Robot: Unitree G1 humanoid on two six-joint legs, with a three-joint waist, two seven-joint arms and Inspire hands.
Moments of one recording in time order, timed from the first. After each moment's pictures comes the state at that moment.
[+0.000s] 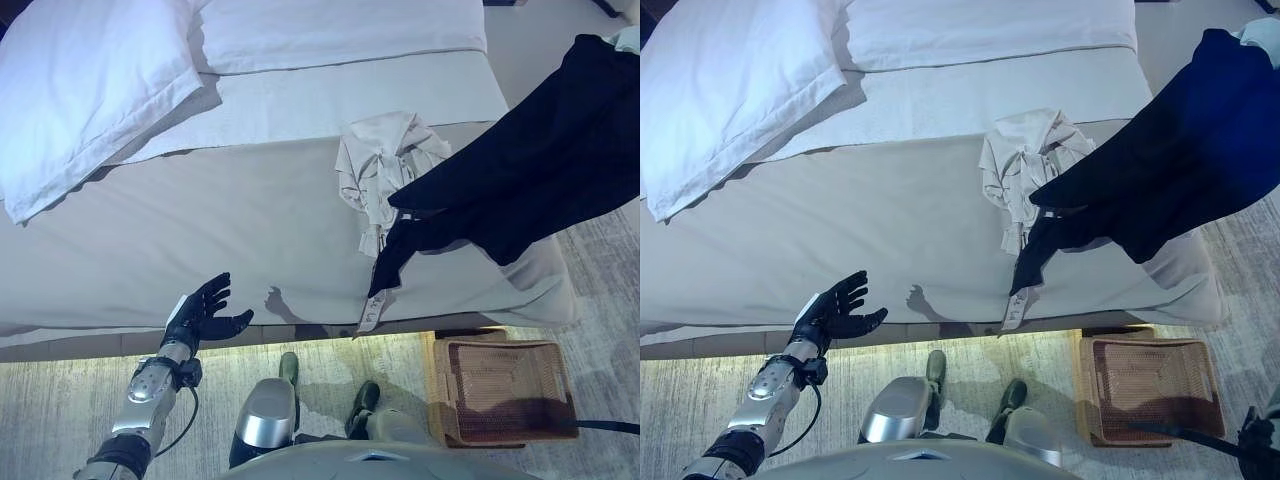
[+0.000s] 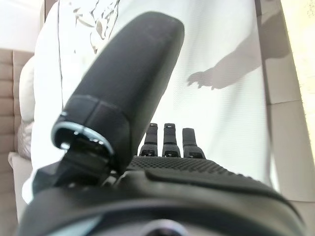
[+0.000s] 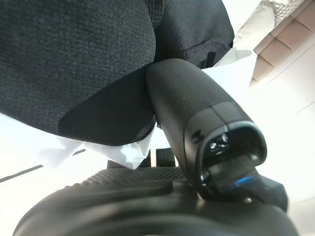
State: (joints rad) left arm 0.00 0.48 -0.18 0.69 -0.47 -0.33 -0.13; right arm -1.37 -1.16 0.50 1.15 0.18 0.15 0.13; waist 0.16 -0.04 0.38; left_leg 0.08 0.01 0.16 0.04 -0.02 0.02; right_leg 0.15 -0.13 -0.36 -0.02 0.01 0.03
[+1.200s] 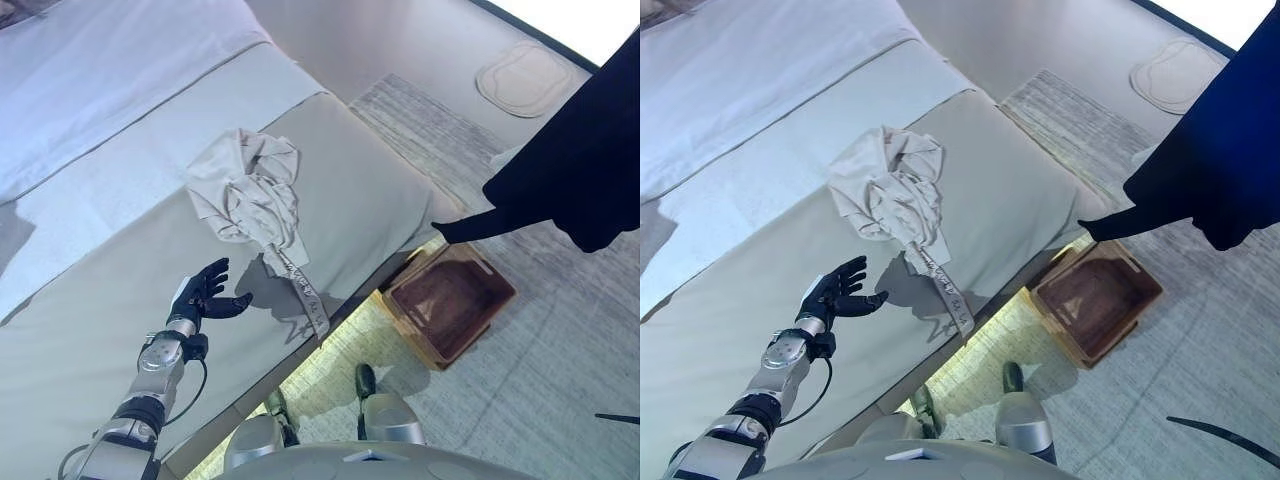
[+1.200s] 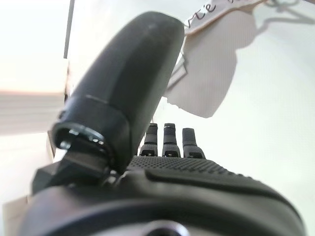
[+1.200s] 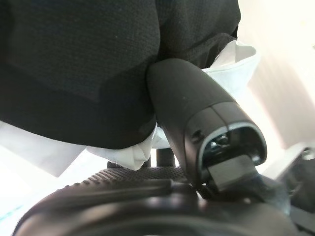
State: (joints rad) left arm -0.18 0.44 -0.16 0.92 -0.39 -0.34 -0.10; right arm -1.18 -1.48 0.37 0.82 0.23 0.14 0.06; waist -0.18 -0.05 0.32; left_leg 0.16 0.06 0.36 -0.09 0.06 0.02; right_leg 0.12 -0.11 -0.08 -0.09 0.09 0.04
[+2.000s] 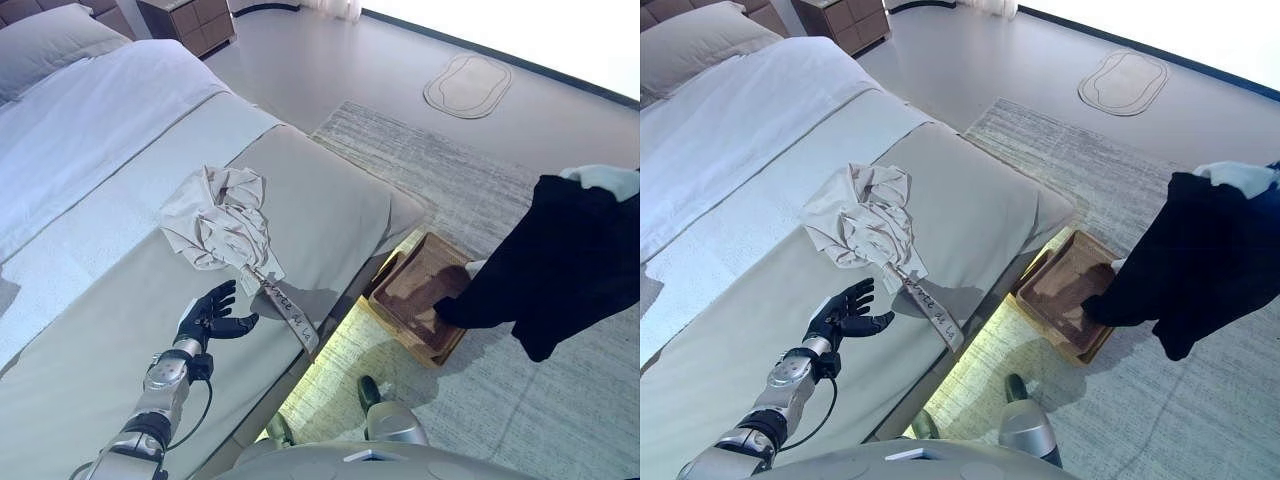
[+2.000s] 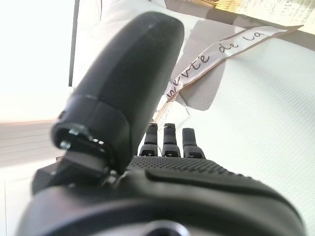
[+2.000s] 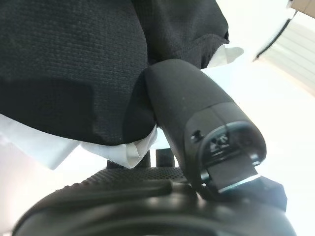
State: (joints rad) left arm -0.13 0.39 -0.15 0.97 -0.39 -0.33 -0.15; right arm -0.47 -1.20 0.07 0.79 0.20 0.10 0.23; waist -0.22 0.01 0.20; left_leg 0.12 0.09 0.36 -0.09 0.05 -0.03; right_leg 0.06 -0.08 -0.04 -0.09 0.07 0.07
